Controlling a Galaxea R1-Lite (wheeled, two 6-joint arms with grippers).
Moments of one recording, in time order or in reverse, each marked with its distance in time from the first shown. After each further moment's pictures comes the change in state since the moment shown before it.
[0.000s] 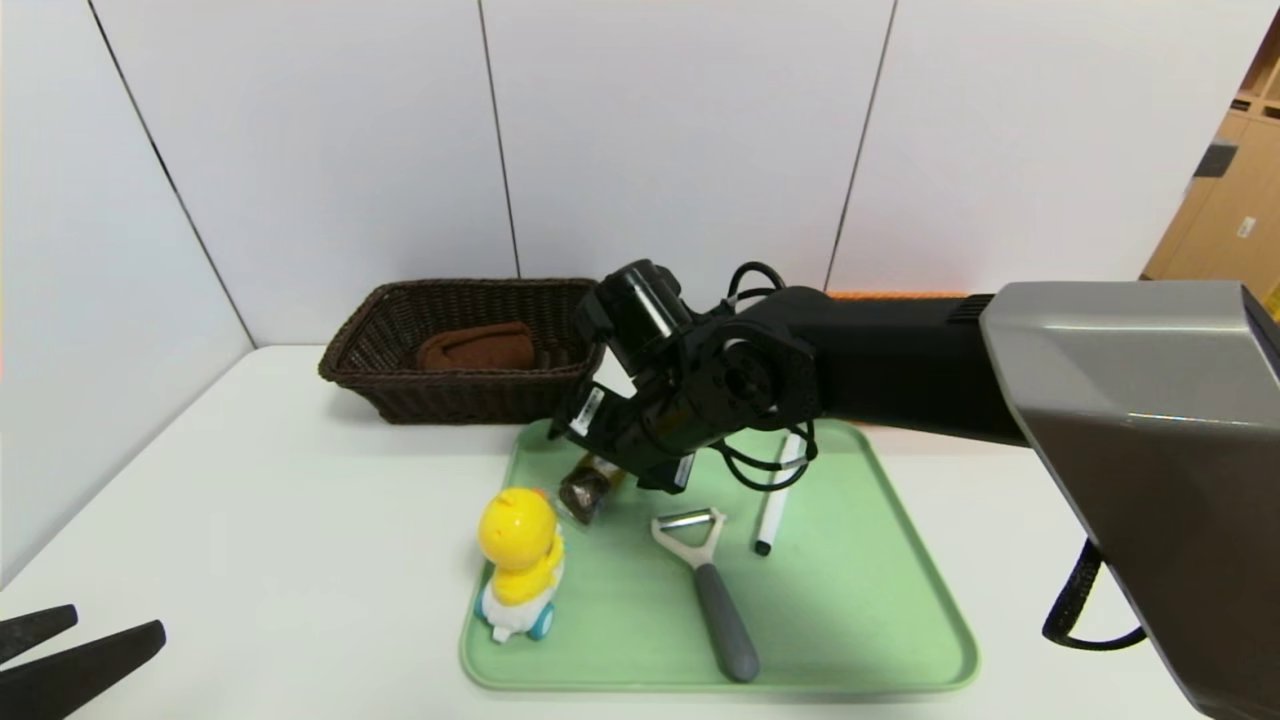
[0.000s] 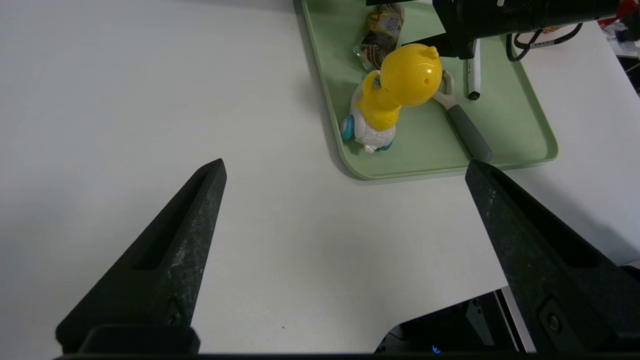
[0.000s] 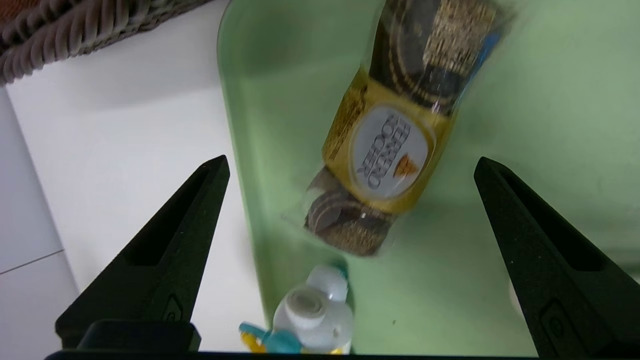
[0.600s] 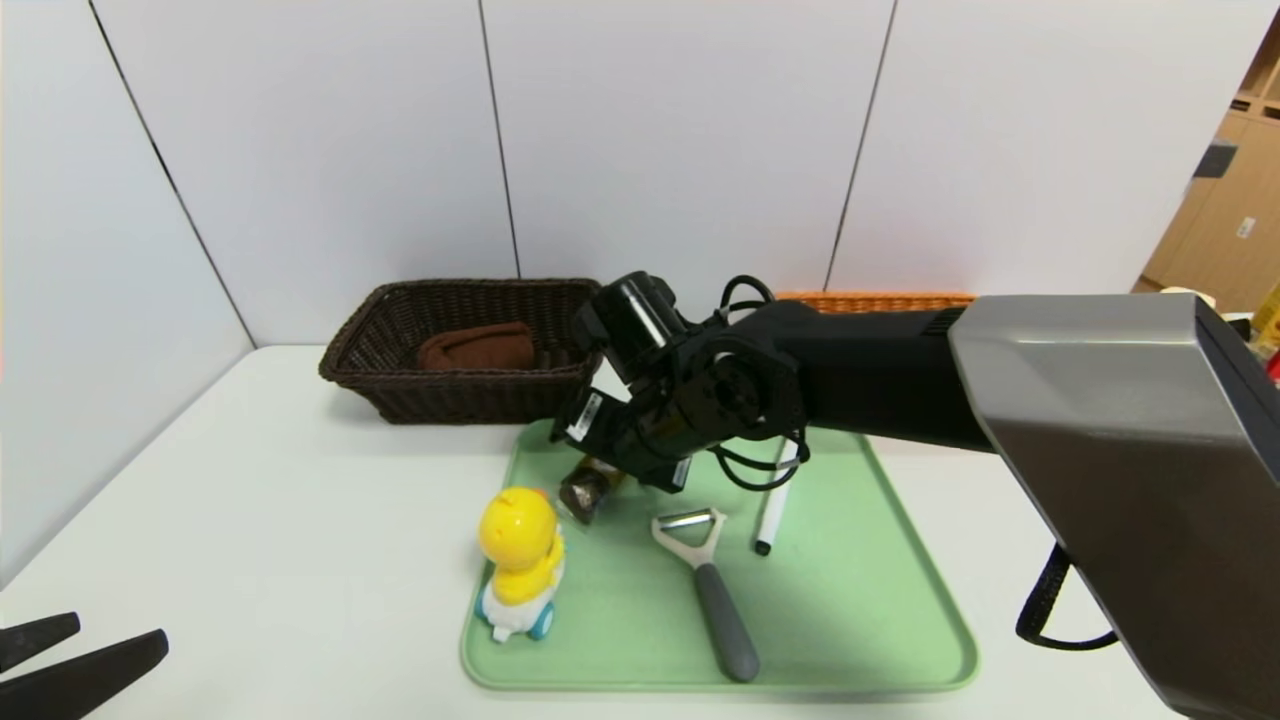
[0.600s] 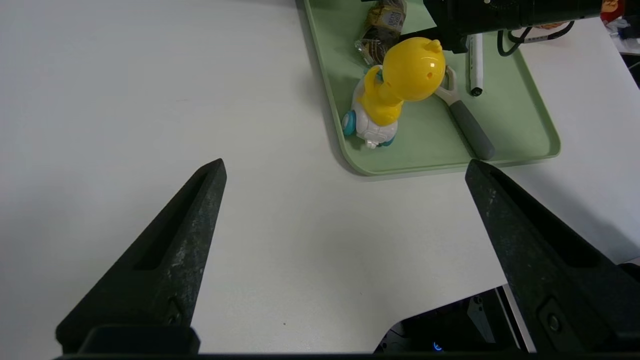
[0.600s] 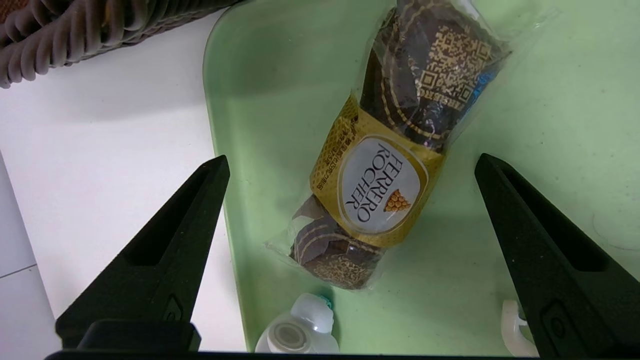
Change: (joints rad) left arm 0.000 -0.005 0.012 0.001 0.000 0.001; right arm -0.003 0.029 -0.001 -0.026 -0.029 -0.032
